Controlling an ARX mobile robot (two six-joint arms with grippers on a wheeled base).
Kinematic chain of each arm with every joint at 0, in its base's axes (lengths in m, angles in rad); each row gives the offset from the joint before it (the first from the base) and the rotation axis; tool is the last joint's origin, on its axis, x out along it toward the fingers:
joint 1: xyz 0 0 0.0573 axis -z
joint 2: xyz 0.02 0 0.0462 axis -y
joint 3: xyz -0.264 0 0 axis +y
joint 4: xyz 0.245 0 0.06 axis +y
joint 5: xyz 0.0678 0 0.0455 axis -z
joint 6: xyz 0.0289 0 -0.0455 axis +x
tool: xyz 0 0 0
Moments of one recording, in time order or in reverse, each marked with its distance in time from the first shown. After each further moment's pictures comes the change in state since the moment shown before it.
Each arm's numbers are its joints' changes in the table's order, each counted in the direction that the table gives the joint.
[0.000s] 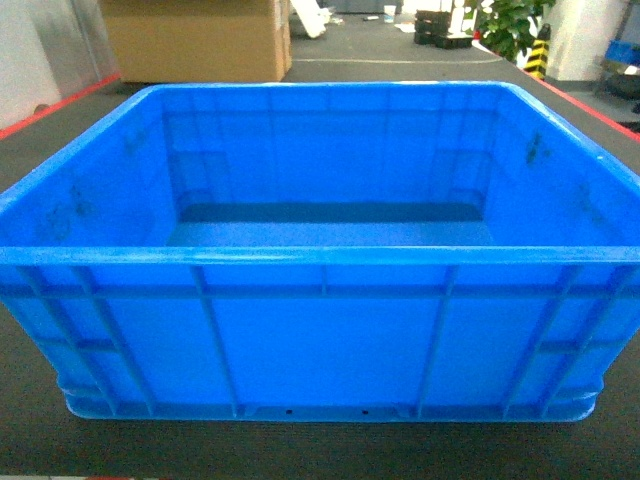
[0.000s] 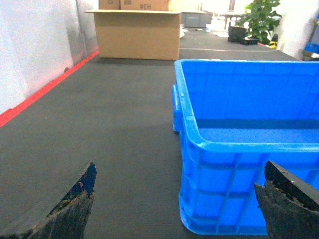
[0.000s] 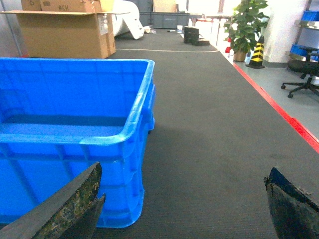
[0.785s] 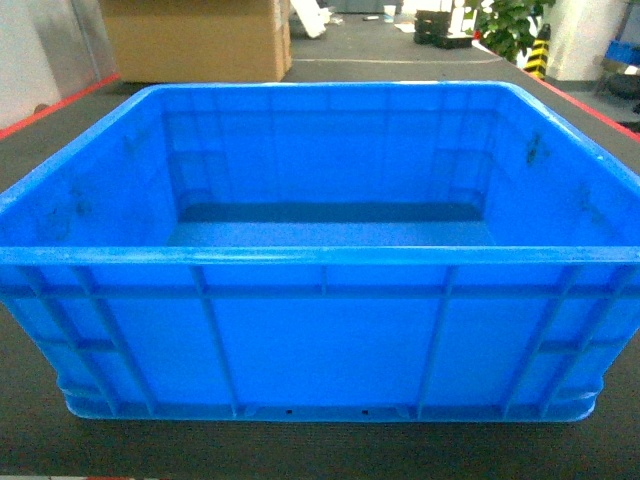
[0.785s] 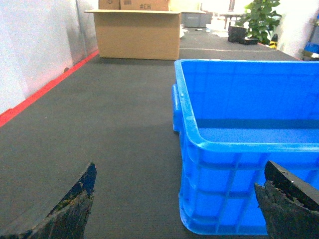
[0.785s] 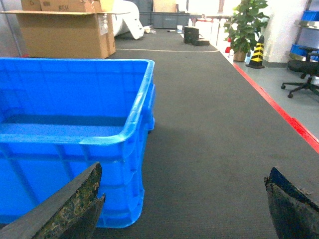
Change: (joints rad) left arm 0.000 0.000 0.000 0.000 0.000 0.000; right arm 0.000 0.000 0.000 0.000 0.000 0.000
